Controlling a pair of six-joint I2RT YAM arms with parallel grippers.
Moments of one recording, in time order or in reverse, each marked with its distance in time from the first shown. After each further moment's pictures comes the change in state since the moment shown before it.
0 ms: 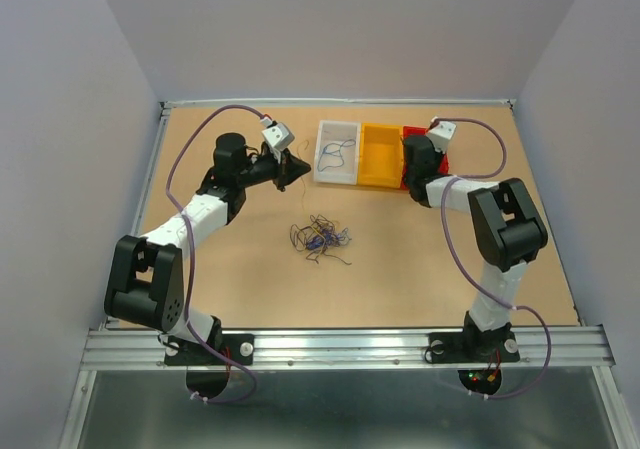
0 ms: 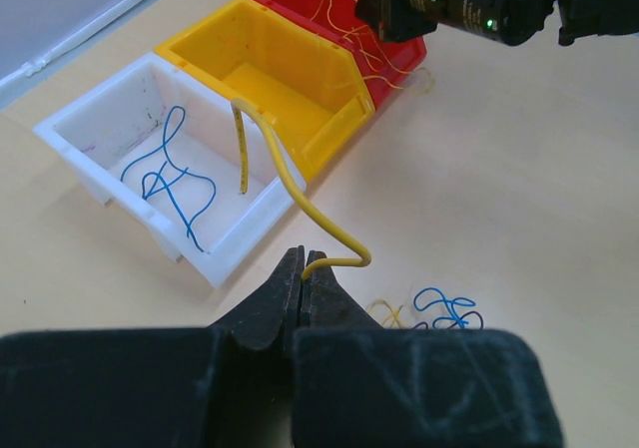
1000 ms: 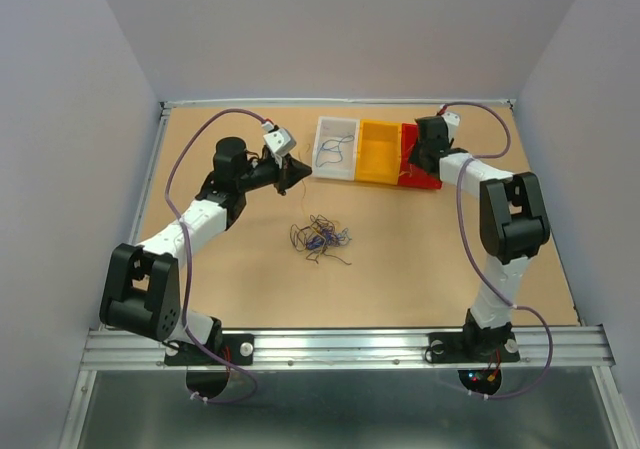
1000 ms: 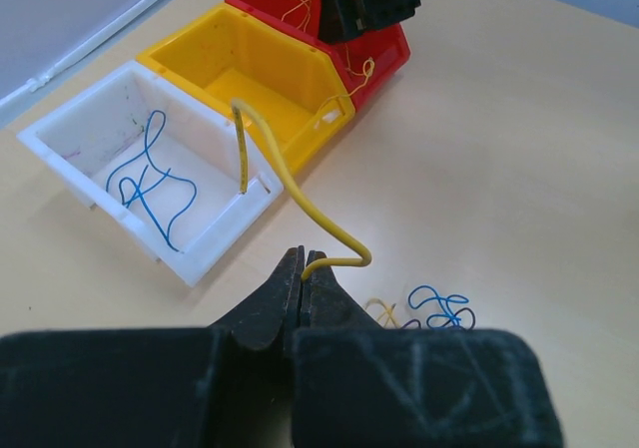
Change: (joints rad) left arm -0.023 -0.048 -0.031 0.000 -0.014 0.027; right arm -0.118 0.092 0.236 -0.458 -0.400 0.114
